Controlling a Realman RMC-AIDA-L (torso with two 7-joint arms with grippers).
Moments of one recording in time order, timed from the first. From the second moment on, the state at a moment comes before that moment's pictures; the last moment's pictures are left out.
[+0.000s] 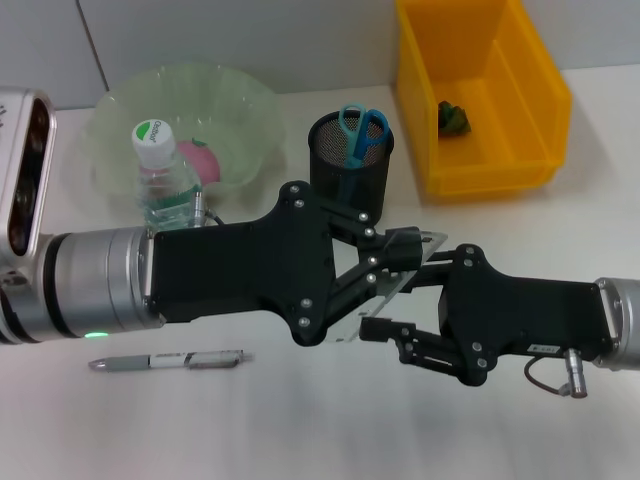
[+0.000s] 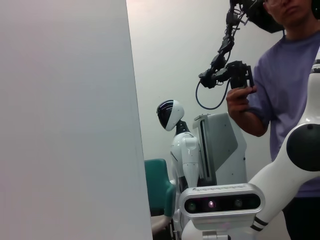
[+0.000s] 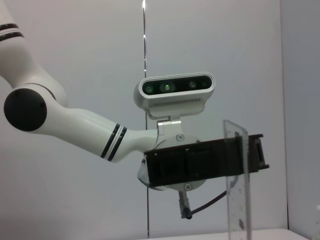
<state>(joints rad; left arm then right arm) -0.55 -2.07 1.44 0.64 1.19 1.66 -0.99 0.49 2.08 -0.74 -0.39 -1.80 -1.84 0.83</state>
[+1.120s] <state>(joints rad) -0.55 -2.07 1.45 0.64 1.20 1.66 -0.99 0.49 2.08 -0.74 -0.39 -1.79 -1.86 0.78</state>
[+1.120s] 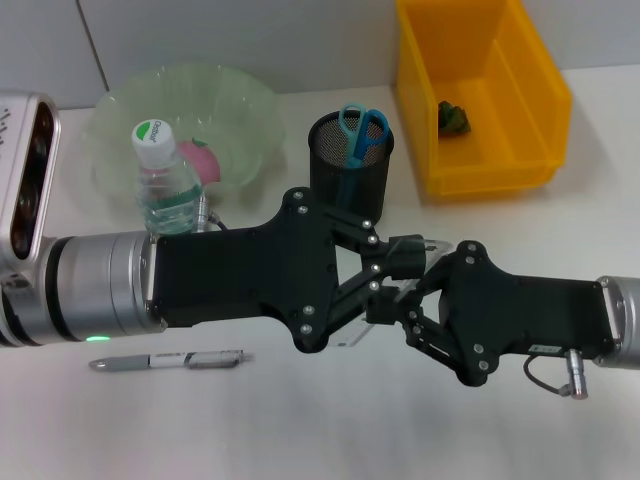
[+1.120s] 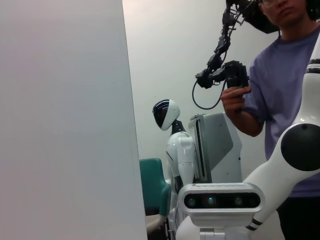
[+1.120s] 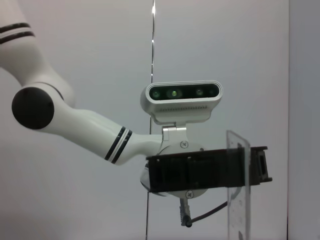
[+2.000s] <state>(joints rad) -0.55 -2.07 1.46 0.64 1.18 1.67 -0.99 0.48 2.08 -0.73 -0.39 -1.79 -1.85 0.74</state>
